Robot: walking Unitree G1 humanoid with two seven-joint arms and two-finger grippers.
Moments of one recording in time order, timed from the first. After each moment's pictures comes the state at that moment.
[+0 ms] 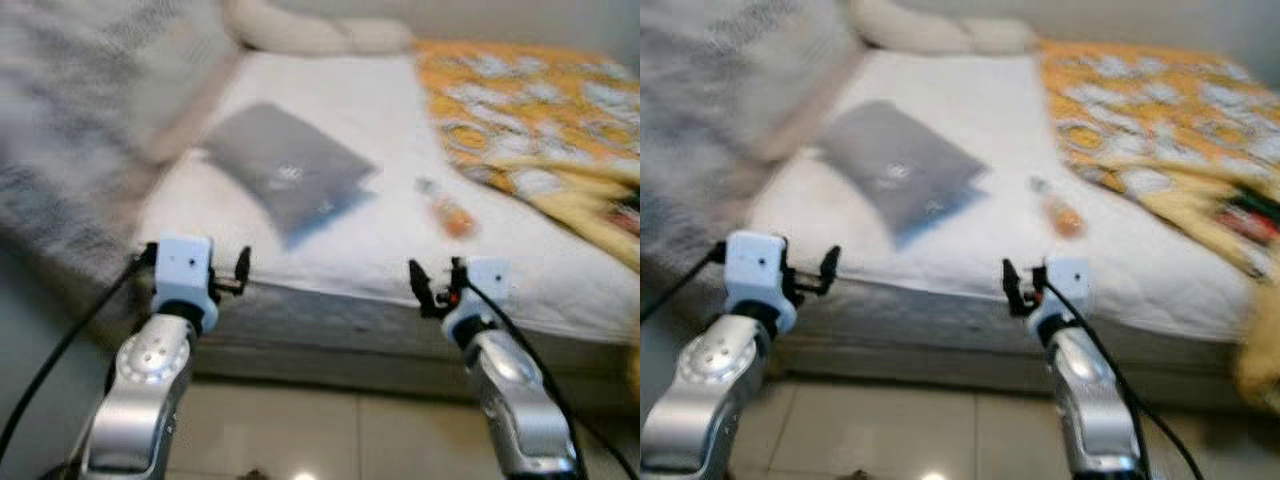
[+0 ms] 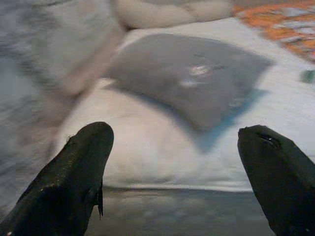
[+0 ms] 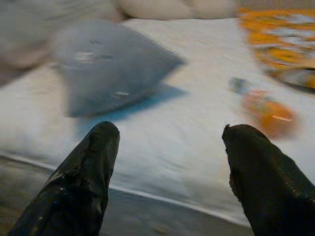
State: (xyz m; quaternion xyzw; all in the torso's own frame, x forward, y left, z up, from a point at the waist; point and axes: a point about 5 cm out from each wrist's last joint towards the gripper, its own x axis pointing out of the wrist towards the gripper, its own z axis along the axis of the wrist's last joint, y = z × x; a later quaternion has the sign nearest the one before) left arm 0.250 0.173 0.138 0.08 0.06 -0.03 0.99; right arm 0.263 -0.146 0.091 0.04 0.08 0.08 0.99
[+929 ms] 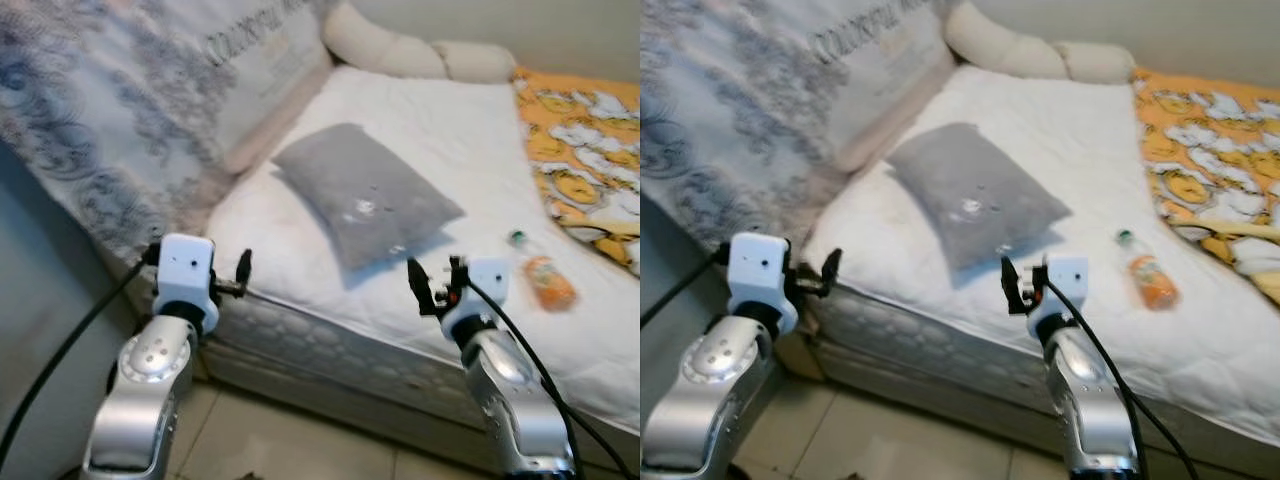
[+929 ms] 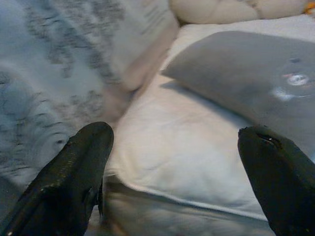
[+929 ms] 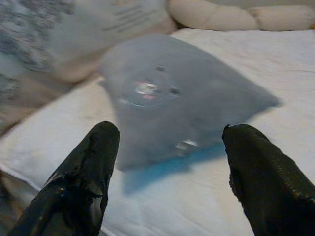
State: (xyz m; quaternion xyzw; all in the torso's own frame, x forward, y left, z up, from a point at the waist) left arm 0.251 0.174 0.135 0.08 0.07 -0.03 0.99; right arm 0.264 -0.144 0.092 0.06 0.07 0.08 0.99
